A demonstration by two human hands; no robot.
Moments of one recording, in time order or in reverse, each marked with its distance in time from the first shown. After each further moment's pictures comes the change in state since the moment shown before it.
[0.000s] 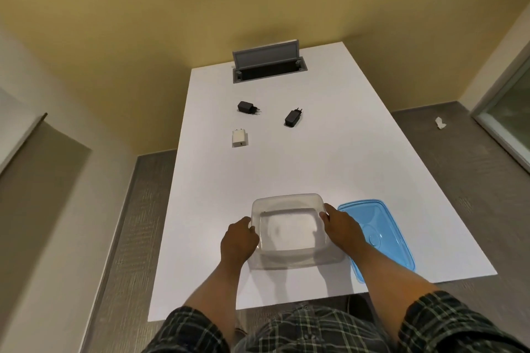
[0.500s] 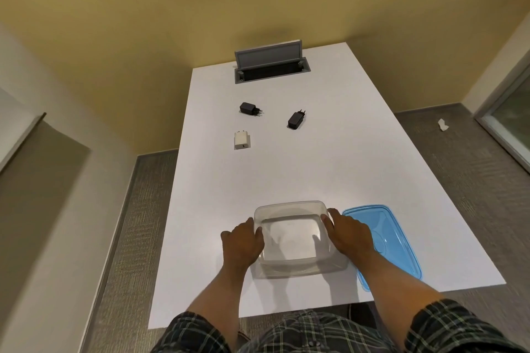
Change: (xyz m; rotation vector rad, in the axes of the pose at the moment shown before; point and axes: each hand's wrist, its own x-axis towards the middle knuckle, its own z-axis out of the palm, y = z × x) left_hand 0.011 0.001 -0.001 0.358 0.039 0.131; right_hand 0.002 -0.005 -0.003 -0.225 0.058 -0.009
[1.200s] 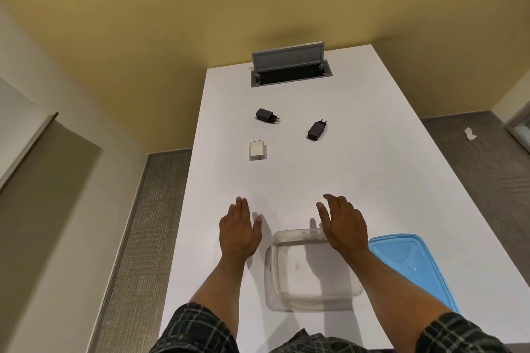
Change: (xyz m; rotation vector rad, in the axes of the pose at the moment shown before) left_hand 0.090 -0.043 -0.019 -0.114 0.192 -0.009; right_hand 0.080 -0.069 -0.004 0.090 0.322 -0.107
